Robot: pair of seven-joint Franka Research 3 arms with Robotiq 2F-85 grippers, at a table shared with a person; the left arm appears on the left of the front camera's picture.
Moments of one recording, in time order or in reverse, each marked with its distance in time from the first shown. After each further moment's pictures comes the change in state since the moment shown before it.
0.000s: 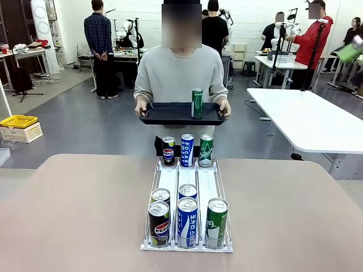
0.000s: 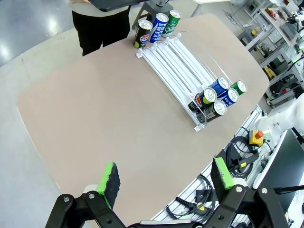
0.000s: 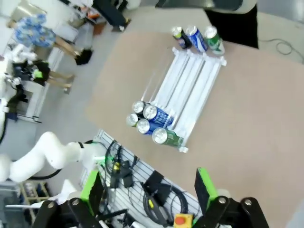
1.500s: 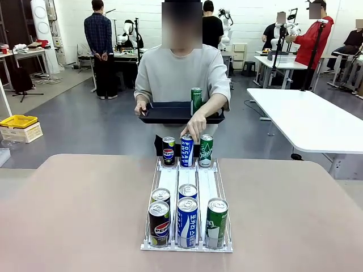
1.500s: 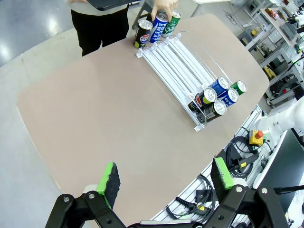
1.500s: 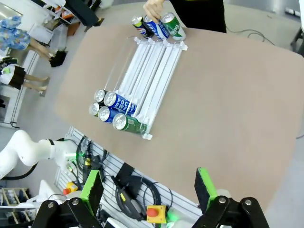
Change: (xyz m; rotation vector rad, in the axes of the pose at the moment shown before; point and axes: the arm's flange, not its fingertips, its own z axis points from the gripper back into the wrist) left arm 0.000 0.000 0.000 0.000 0.000 0.000; right arm -0.047 -0.049 0.012 -0.131 -0.007 -0.015
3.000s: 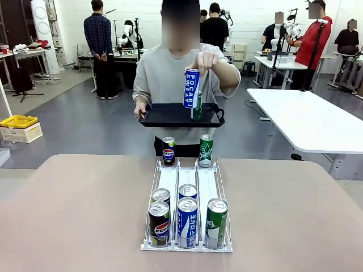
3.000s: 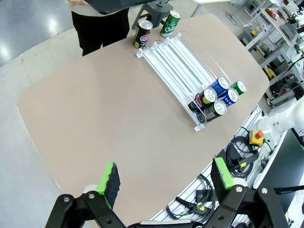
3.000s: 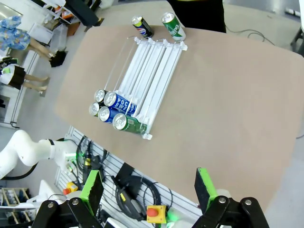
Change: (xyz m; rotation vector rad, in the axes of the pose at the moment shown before) left arm 0.000 0.000 0.000 0.000 0.000 0.000; right arm 0.000 0.000 0.000 0.000 0.000 0.000
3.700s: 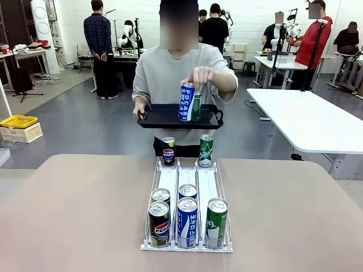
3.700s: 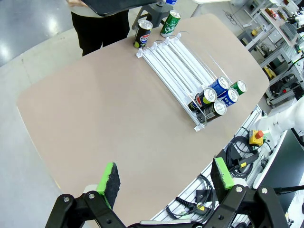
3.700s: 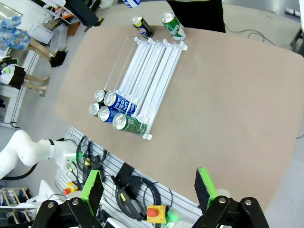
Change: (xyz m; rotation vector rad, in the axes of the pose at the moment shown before) left arm 0.000 0.000 0.000 0.000 0.000 0.000; right arm 0.000 0.000 0.000 0.000 0.000 0.000
